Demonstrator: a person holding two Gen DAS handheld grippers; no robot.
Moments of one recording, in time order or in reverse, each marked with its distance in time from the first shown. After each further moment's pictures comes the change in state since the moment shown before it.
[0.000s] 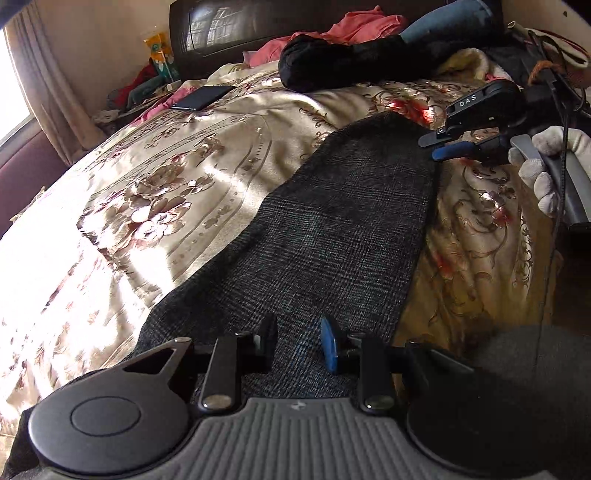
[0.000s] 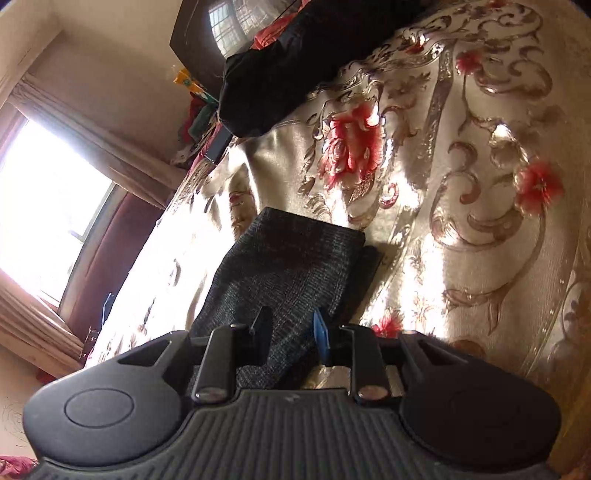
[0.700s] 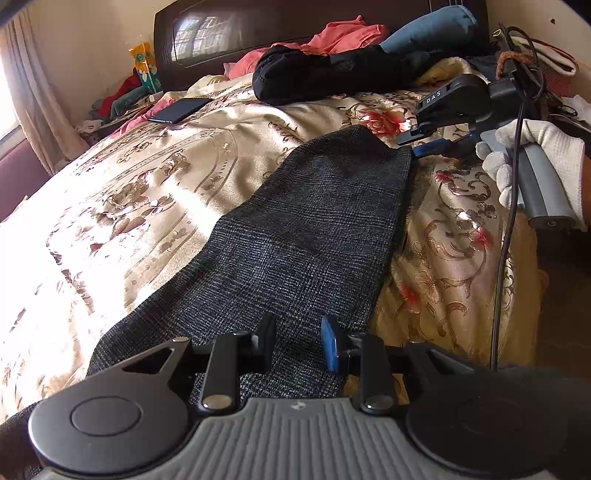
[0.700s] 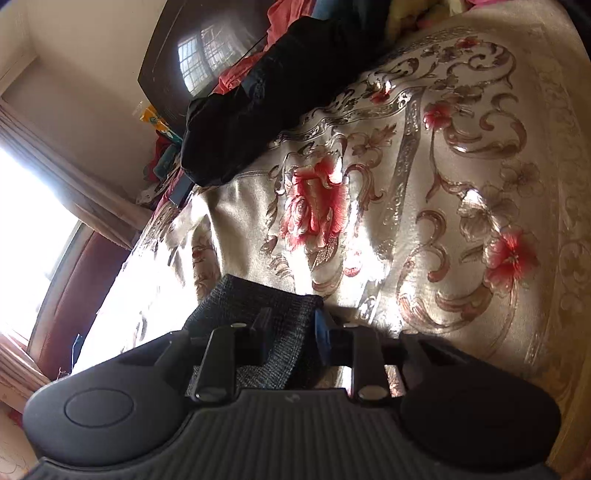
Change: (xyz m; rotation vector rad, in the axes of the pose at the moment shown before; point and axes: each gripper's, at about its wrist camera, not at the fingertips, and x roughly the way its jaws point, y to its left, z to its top) left arm 0.017 -0.023 0.012 0.001 -0.043 -0.048; right arm 0.002 -0.007 0.024 0.060 -0.127 -0.099
